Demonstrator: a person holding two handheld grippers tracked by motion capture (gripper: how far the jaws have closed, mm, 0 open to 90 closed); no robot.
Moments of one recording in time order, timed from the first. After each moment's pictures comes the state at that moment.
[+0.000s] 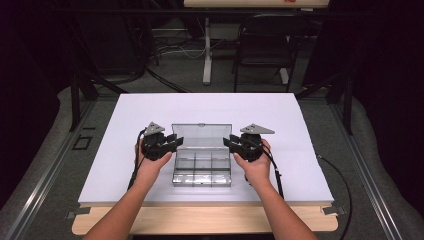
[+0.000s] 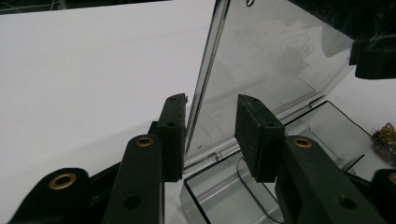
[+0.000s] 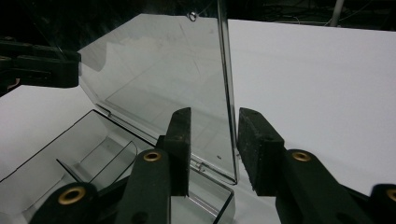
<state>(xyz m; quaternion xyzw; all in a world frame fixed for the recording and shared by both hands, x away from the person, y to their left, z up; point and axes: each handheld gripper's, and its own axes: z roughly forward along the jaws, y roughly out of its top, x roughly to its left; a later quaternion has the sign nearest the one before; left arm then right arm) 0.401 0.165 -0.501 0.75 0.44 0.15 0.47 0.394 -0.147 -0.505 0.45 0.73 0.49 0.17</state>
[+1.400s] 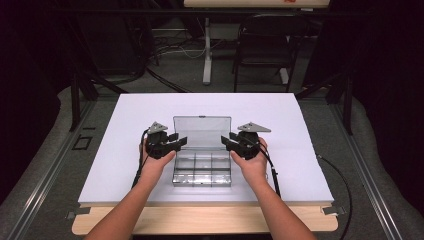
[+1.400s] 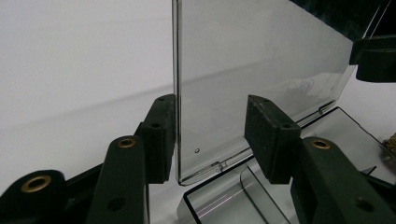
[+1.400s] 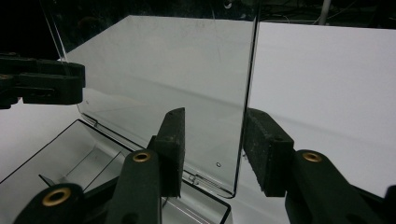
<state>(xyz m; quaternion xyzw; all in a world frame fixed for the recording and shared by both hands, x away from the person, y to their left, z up) 0.413 0.159 -0.515 0.74 0.45 0.14 0.47 0.402 -0.139 -0.508 0.47 0.72 0.49 0.18</state>
